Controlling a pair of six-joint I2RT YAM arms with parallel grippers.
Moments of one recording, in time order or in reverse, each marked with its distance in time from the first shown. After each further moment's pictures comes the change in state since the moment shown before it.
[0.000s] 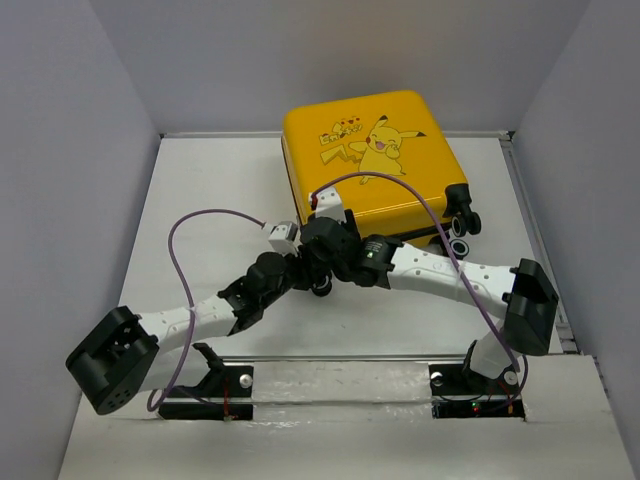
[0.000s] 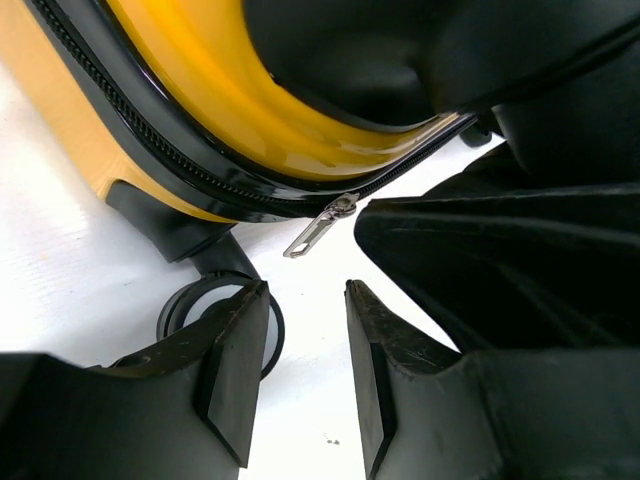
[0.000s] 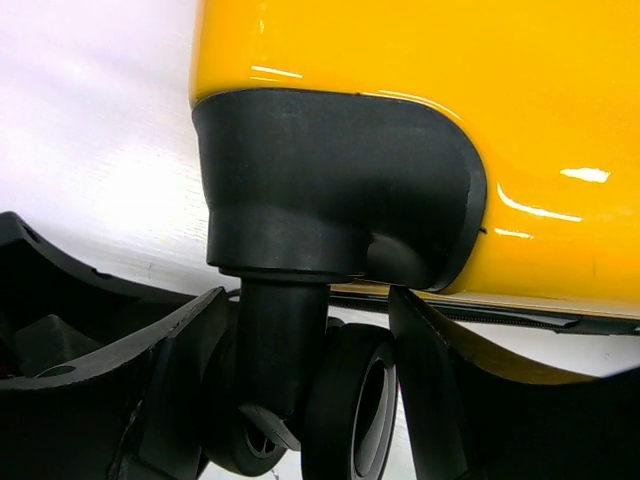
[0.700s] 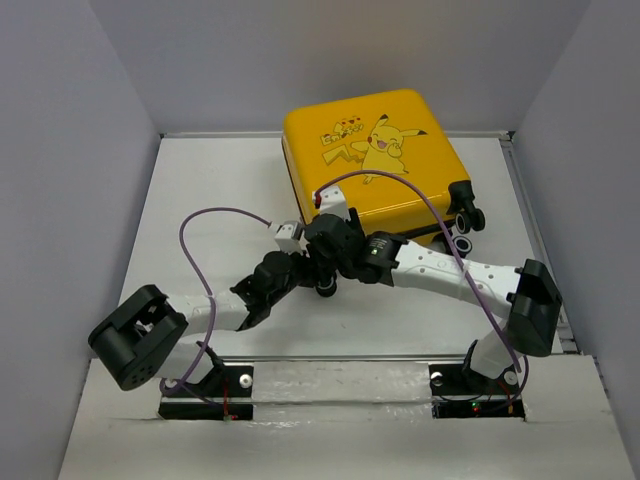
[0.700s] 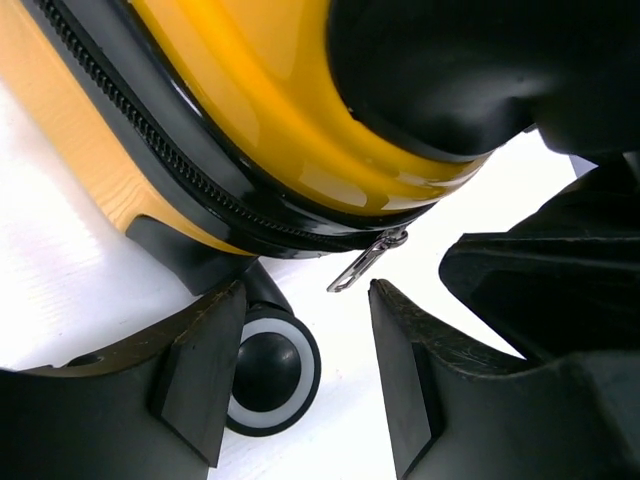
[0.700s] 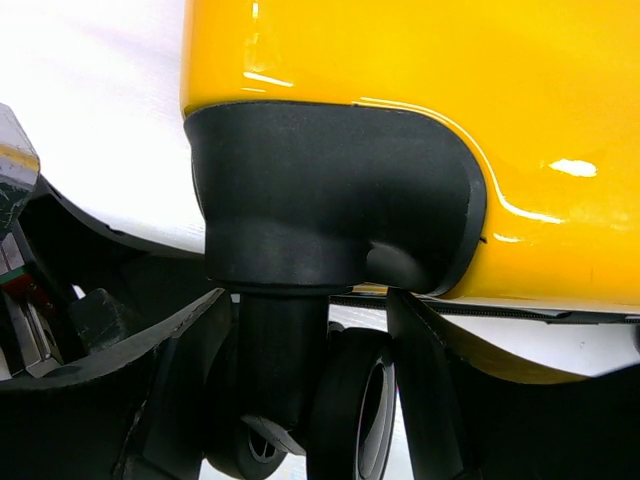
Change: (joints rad) left arm 0.006 0.175 -0.007 0.208 0.002 0.019; right arm -0.012 -0.014 0.003 -0.040 -0.029 -0.019
